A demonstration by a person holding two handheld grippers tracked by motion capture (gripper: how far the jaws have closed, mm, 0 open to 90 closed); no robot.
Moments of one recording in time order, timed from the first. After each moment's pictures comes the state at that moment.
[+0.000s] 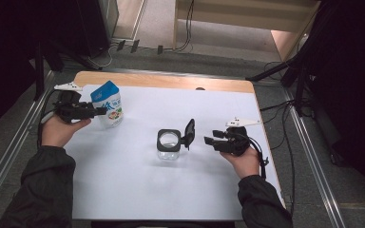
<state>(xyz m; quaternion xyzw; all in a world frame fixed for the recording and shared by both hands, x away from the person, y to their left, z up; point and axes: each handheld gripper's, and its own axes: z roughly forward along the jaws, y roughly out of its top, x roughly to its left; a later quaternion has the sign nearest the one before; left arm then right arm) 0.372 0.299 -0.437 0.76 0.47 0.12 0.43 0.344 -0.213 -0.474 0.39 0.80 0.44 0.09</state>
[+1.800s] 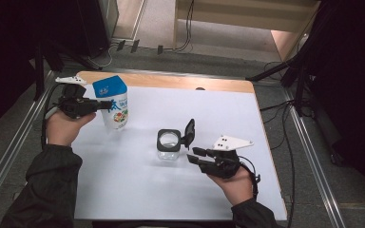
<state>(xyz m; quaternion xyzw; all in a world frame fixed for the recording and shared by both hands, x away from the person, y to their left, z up) 0.357 0.272 -0.396 0.76 0.44 0.08 0.46 0.258 -0.162 -0.439 0.29 0.82 0.49 0.07</state>
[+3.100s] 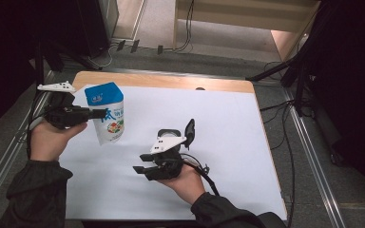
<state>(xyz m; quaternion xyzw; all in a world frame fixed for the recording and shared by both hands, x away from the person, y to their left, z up) 0.307 0.272 -0.369 0.77 0.43 0.07 0.47 0.265 -0.029 -0.461 0.19 0.86 0.47 -0.01</state>
